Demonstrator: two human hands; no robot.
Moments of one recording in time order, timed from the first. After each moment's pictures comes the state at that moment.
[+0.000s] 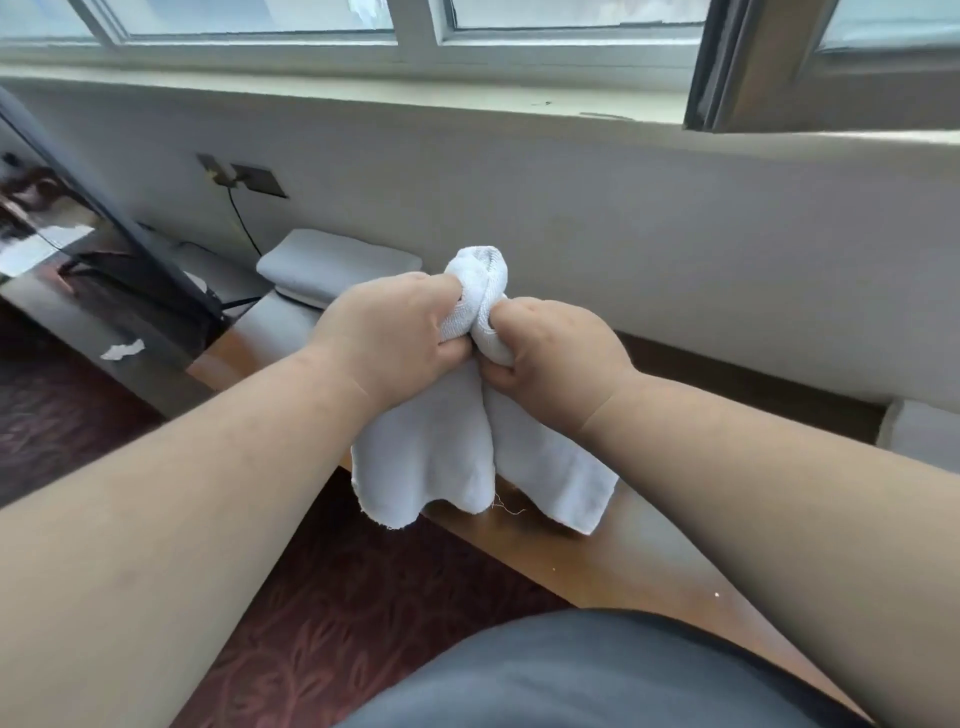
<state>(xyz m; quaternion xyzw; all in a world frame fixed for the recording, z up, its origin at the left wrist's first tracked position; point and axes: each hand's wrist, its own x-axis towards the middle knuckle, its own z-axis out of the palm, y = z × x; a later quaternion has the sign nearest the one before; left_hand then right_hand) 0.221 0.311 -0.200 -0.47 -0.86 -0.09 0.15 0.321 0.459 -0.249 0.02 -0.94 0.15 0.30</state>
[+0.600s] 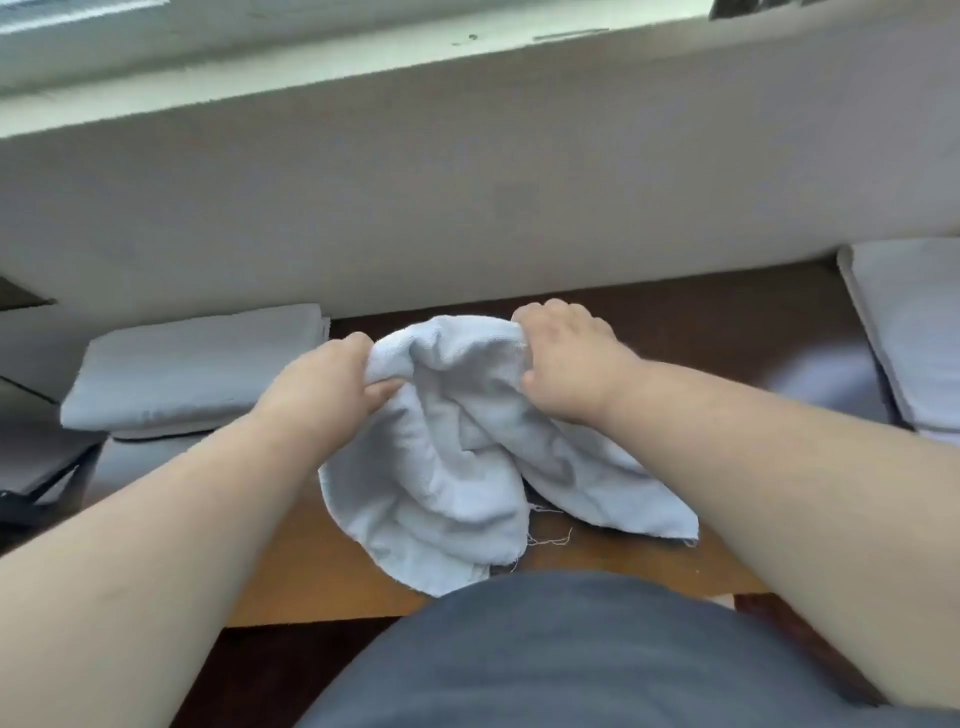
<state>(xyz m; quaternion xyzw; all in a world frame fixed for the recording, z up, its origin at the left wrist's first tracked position) -0.042 0.324 -0.321 -0.52 -0.85 0.01 -0.09 0.189 0.460 -0.337 -0.38 -0.91 0.16 0.03</state>
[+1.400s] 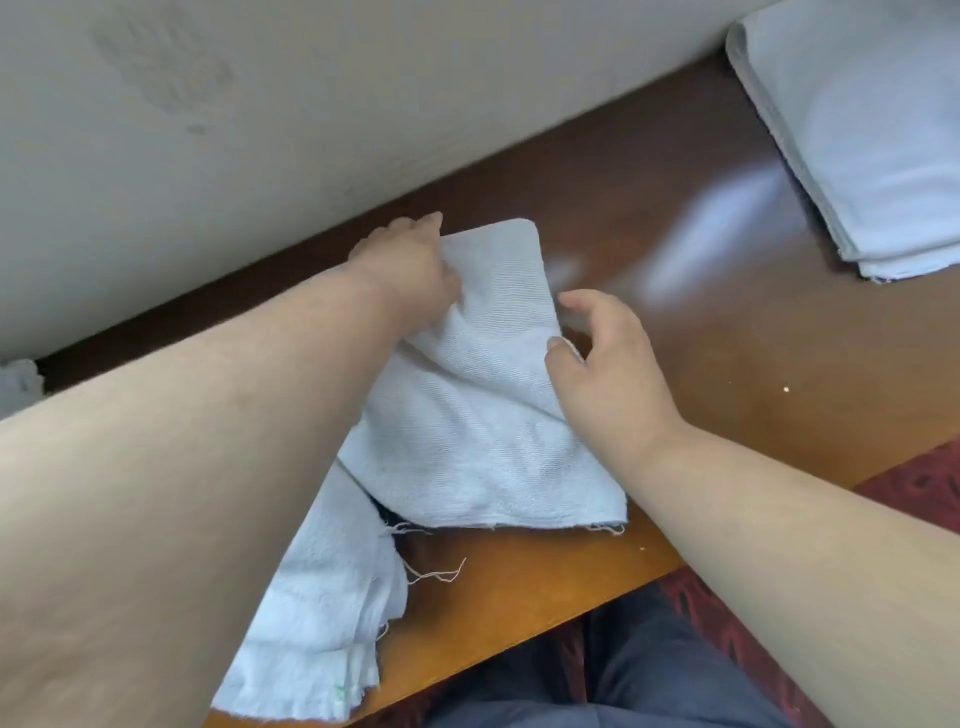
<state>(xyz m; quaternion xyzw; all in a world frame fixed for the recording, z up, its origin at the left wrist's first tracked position) 0.123 0.572 -0.476 -0.65 -0.73 0.11 -0.19 0.323 0.473 -0.490 -0.63 -0.60 0.38 0.29</state>
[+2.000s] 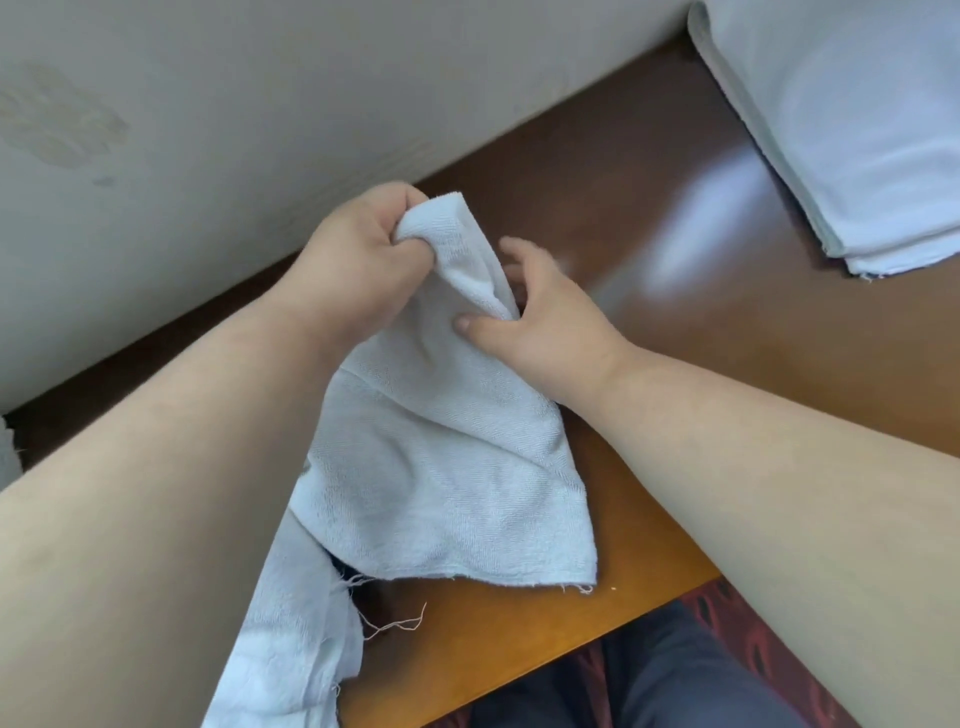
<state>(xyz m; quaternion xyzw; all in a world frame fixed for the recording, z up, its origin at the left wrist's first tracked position) 0.158 0.569 -0.433 -0.59 -0.69 -0.22 -0.36 0.332 0.545 -0.490 -0.57 -0.57 0.55 0.23</state>
